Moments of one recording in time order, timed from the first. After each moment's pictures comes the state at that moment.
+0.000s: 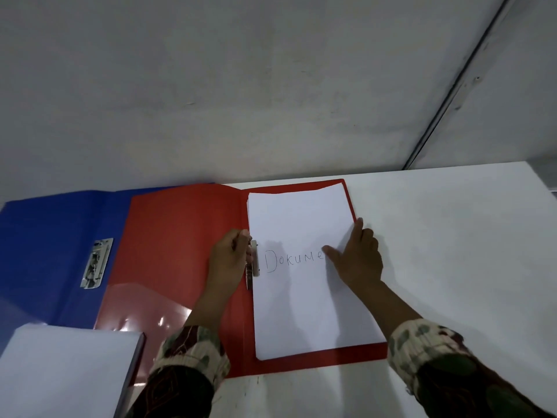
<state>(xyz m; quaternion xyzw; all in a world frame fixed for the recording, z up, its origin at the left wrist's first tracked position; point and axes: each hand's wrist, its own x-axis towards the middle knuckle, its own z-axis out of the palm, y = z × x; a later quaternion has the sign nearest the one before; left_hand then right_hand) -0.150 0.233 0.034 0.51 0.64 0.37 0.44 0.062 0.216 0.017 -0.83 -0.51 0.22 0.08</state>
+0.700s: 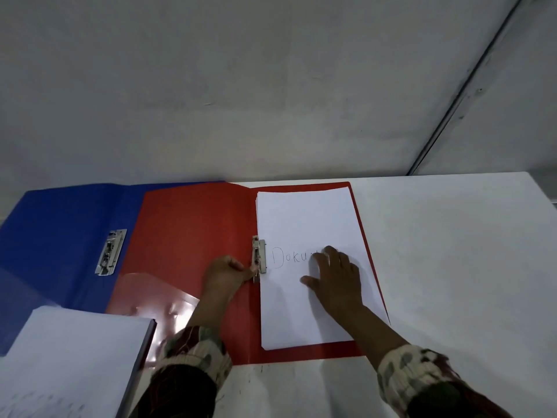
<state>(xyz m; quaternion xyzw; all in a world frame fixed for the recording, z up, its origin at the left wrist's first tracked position) -0.176 0.210 0.017 0.41 0.75 0.25 0.45 0.023 0.177 0.014 -0.72 -0.66 0.22 -0.02</state>
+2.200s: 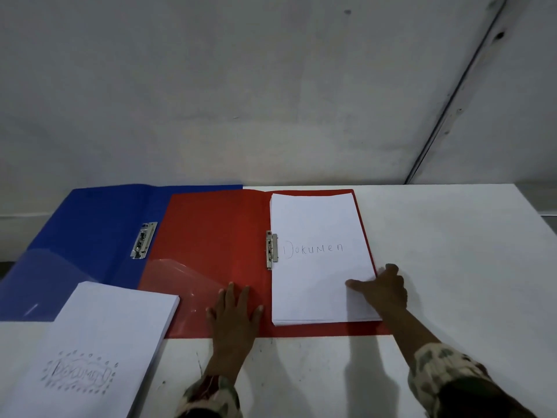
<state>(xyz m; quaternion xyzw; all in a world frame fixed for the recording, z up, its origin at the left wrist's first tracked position) -0.187 0.090 -0.007 0.64 0.74 0.04 0.19 0.072 0.134 0.031 -0.86 -0.34 0.33 0.15</state>
